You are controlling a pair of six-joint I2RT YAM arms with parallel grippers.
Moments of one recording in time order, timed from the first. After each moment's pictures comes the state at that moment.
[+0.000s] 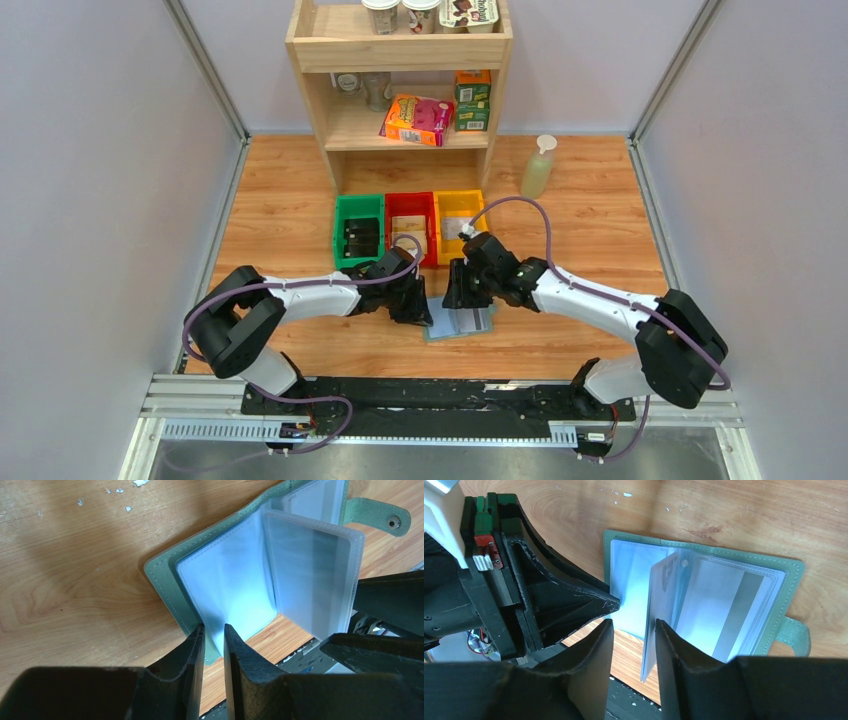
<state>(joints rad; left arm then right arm) -0.84 1.53 0.68 -0.11 0.23 -0.83 0.83 1.38 0.81 -0.33 -0.12 0.72</state>
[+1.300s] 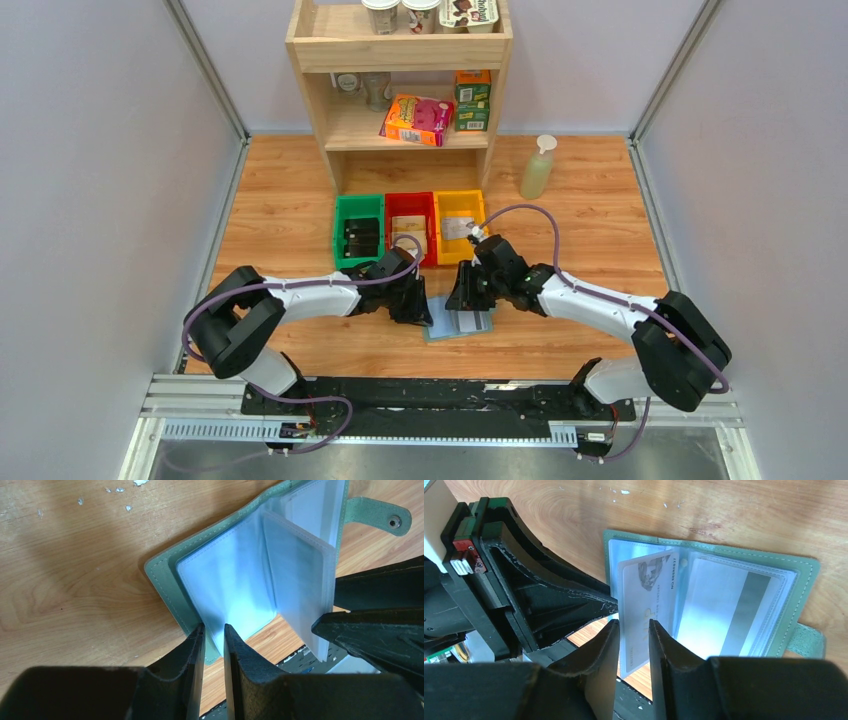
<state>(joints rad) -0.84 1.53 0.68 -0.11 0.23 -0.83 0.77 1.36 0.70 -0.19 -0.23 0.77</state>
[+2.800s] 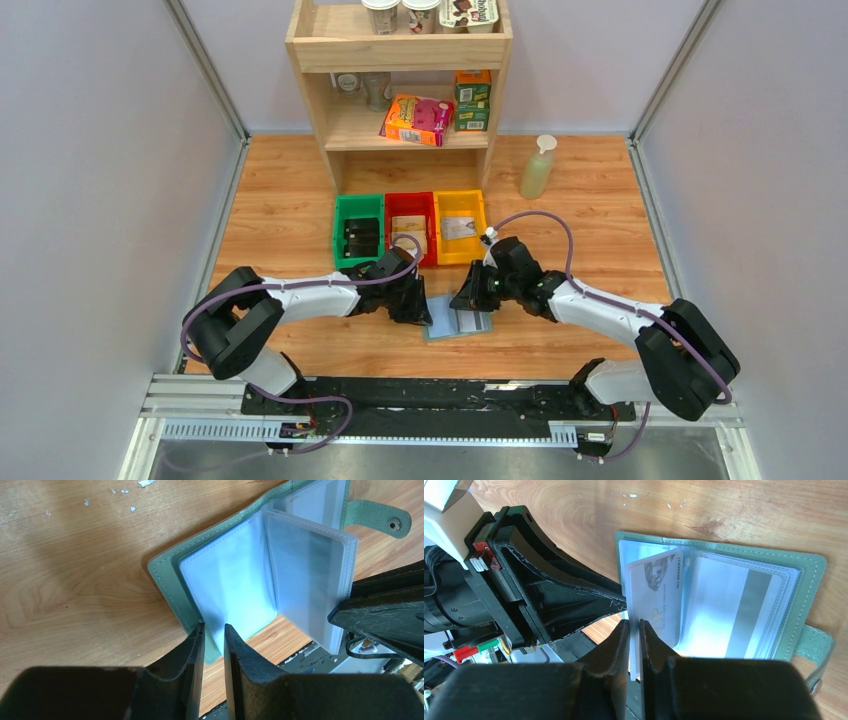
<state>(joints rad) -0.85 1.52 0.68 -0.12 0.22 -0.83 0.68 1.31 0.59 -0.04 -0.35 0.85</state>
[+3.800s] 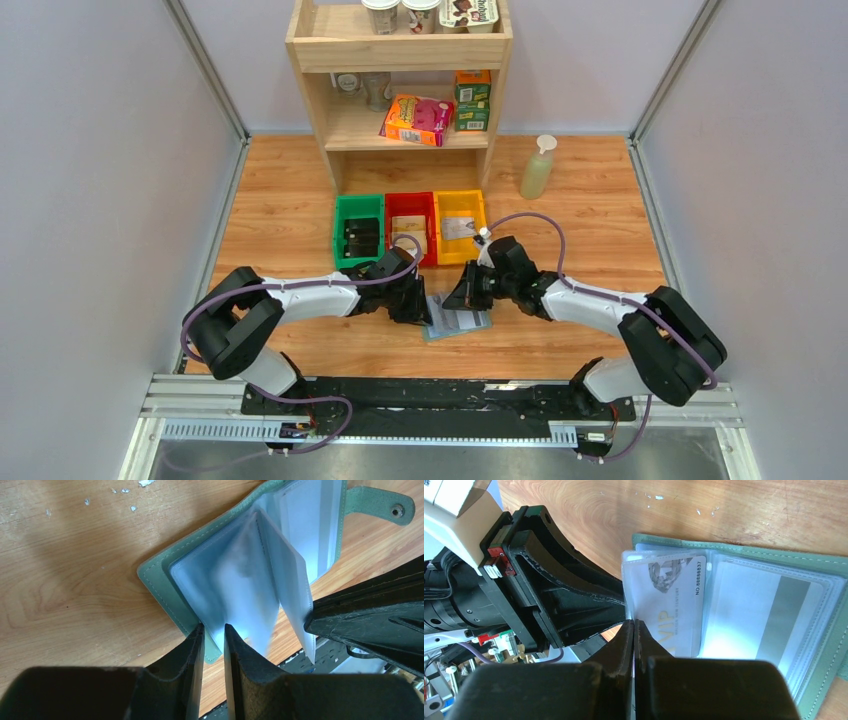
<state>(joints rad) -0.85 1.52 0.68 -0.12 0.22 -0.82 0.68 1.39 0.57 0.11 -0.45 0.88</state>
